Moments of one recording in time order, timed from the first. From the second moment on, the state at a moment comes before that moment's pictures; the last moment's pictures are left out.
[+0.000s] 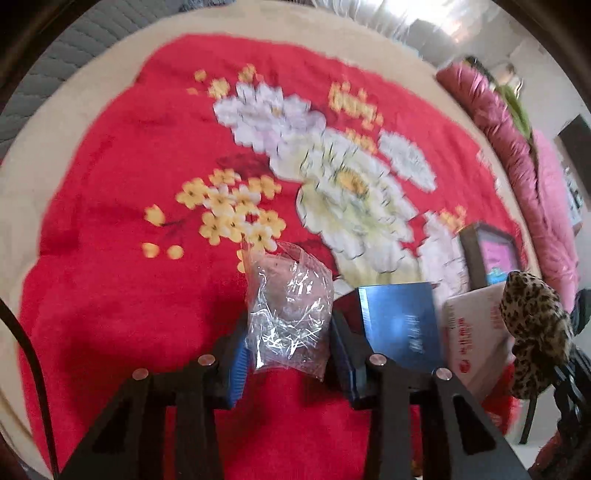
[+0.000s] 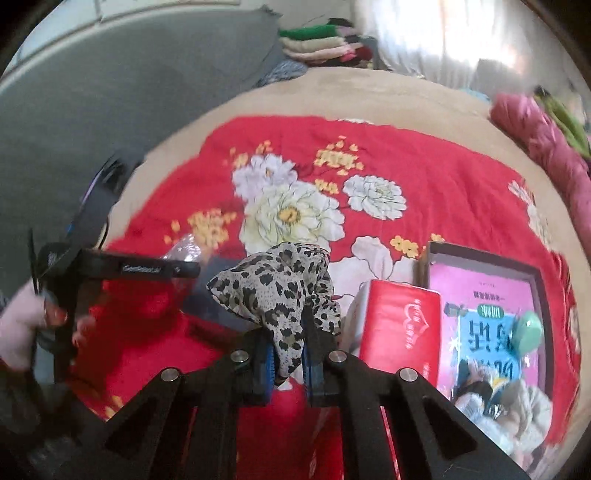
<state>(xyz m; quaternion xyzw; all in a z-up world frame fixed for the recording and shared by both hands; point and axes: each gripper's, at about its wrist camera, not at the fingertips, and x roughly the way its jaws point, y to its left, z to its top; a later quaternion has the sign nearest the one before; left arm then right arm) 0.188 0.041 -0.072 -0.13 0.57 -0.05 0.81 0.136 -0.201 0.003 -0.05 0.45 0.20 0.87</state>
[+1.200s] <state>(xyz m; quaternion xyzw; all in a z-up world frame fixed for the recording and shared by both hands) 0.101 -0.233 0.071 0.04 0.48 -0.22 0.85 0.010 -0.428 0.108 0.10 0.34 0.02 0.93</state>
